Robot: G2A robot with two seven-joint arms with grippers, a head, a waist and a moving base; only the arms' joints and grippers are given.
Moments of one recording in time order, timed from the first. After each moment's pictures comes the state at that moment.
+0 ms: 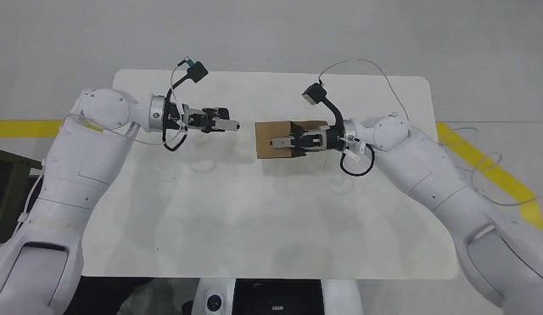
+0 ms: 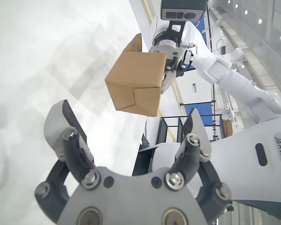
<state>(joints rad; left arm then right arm) 0.62 -0.98 -1.04 -1.20 -0.28 -0.47 -1.32 -0.44 -1.16 0.45 -0.95 0.69 -0.75 1.07</state>
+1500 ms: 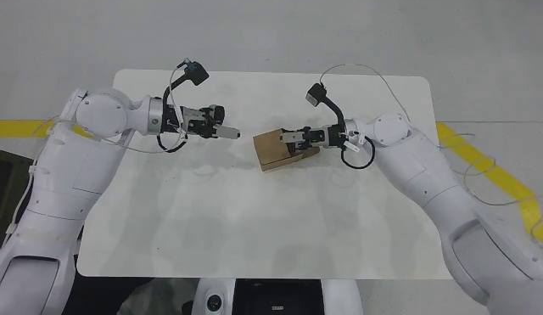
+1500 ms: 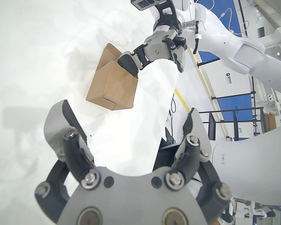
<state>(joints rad) 0.68 -0.94 -1.09 -1.37 -0.10 -0.48 -1.25 -0.47 -1.23 0.57 -0.81 0.67 -0.62 1.20</state>
